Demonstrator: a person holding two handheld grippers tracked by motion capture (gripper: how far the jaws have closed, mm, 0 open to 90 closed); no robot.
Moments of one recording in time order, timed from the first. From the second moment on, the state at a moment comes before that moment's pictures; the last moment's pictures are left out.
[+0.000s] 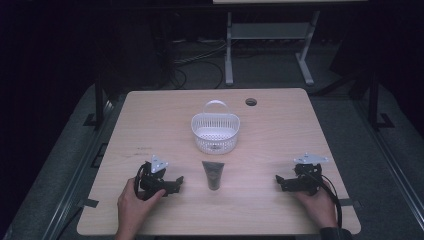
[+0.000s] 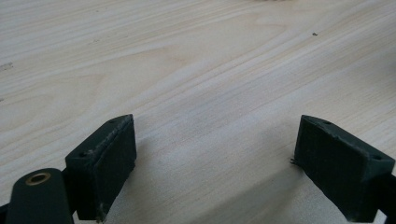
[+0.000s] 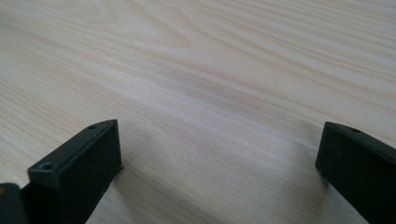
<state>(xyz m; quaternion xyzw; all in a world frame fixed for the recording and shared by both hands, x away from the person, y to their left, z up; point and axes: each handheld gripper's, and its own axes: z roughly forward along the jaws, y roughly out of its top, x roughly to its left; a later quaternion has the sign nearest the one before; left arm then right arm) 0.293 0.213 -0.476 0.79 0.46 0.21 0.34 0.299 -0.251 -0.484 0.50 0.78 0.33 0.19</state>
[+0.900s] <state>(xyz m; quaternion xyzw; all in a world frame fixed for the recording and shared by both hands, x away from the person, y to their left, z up) 0.293 0.213 -0.476 0.79 0.46 0.21 0.34 0.278 -0.240 -0.436 0.44 0.79 0.40 0.14</state>
